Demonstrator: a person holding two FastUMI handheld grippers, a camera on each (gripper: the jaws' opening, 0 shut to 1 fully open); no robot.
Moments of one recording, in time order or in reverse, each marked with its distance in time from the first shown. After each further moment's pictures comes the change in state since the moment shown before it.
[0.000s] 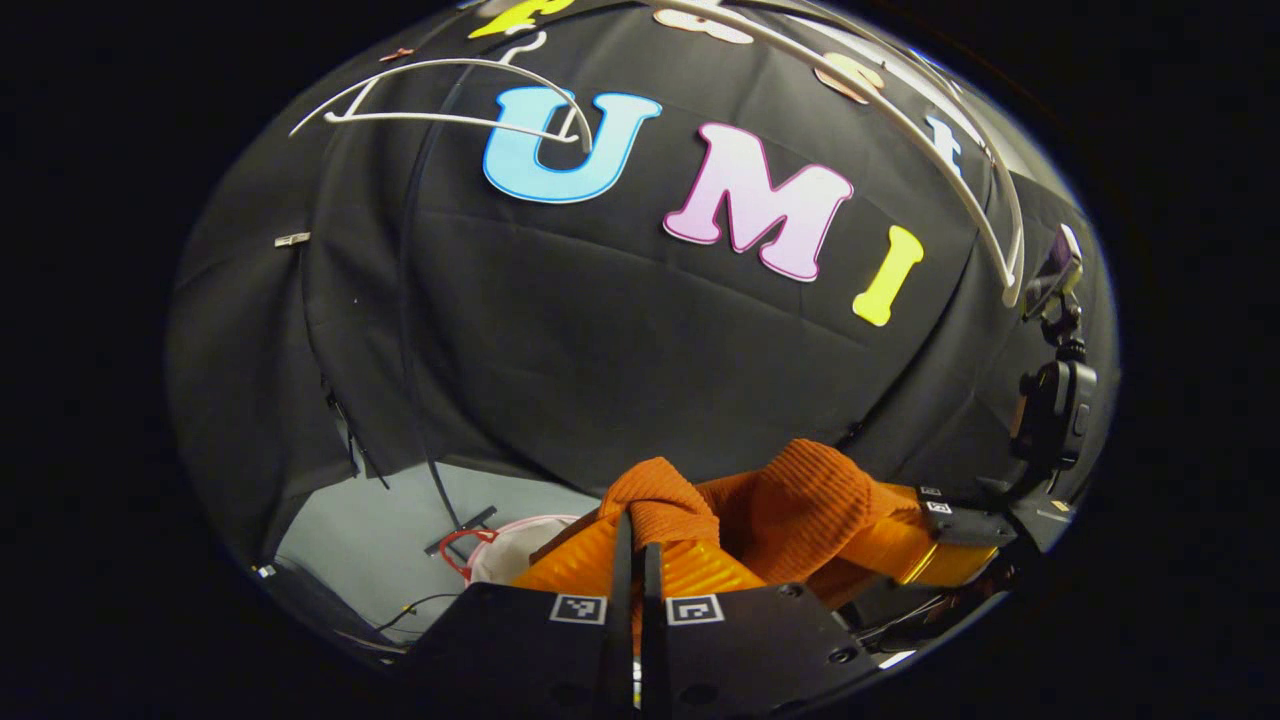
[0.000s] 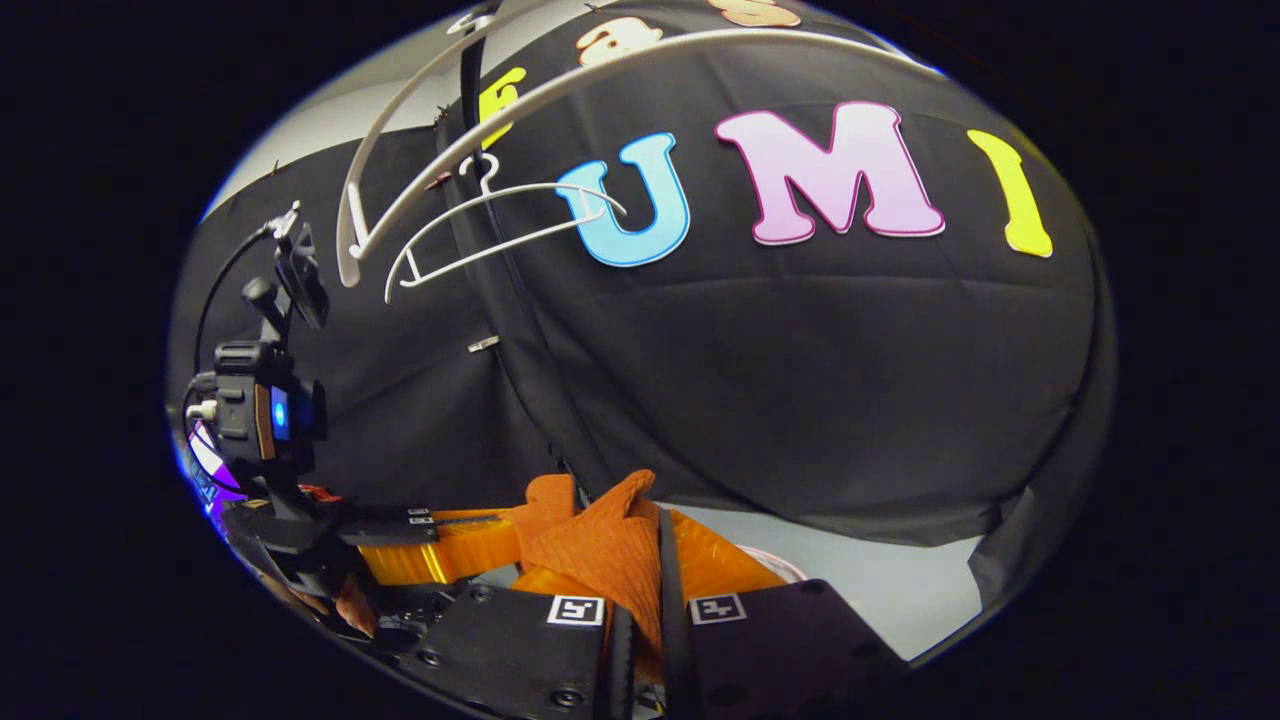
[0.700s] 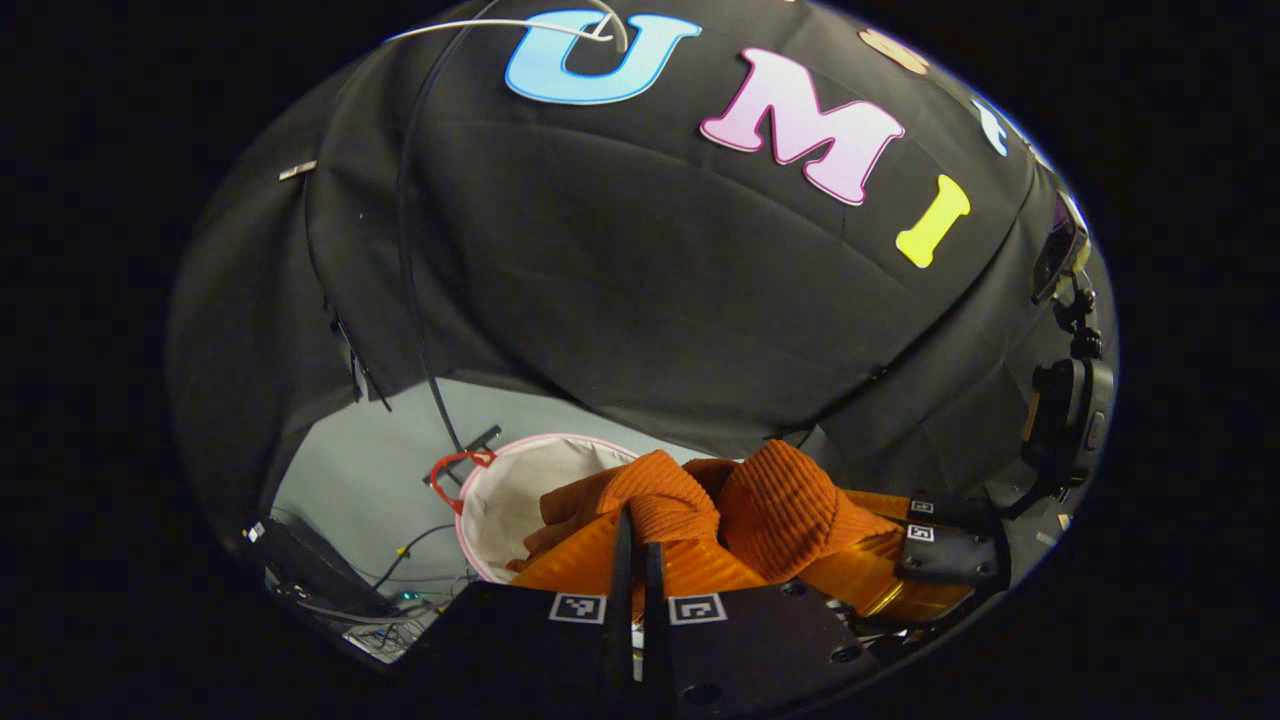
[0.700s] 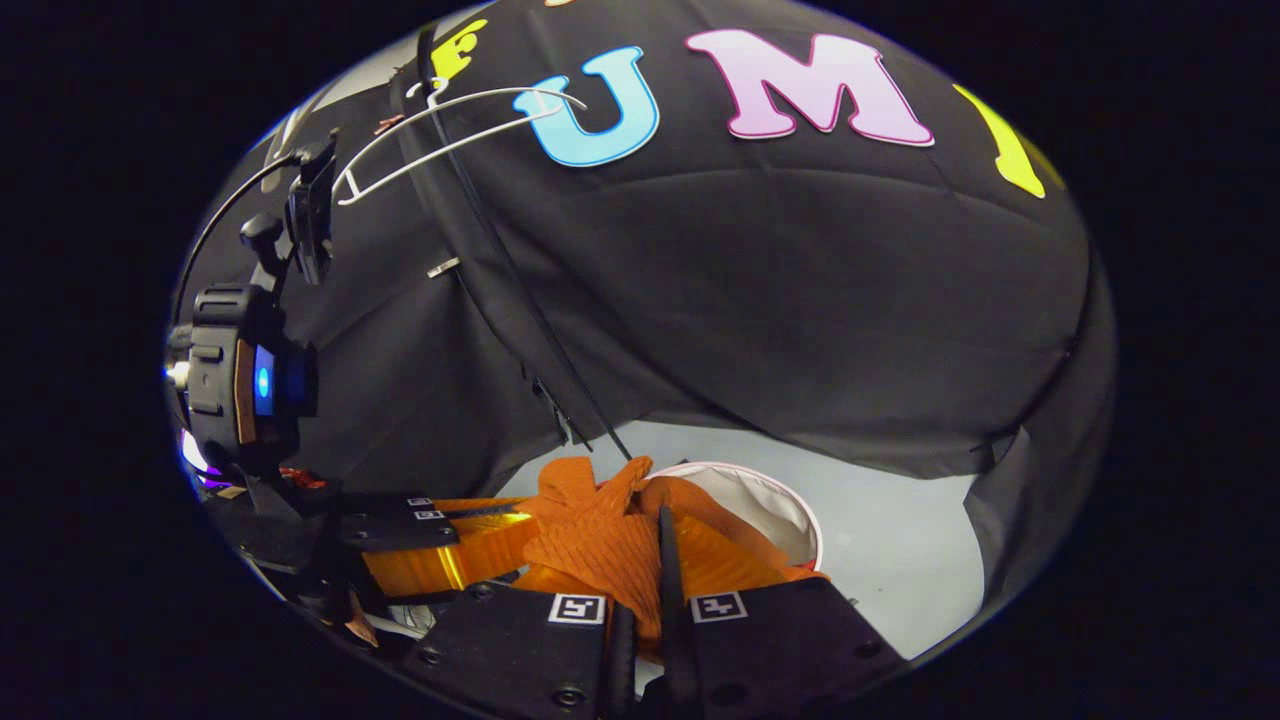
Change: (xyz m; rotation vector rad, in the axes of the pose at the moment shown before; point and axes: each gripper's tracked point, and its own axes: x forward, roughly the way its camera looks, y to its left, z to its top) left arm 0.041 0.010 -0.071 -0.118 0.250 0.027; right arm 0.026 -0.025 -0.085 0.041 0.250 -0.088
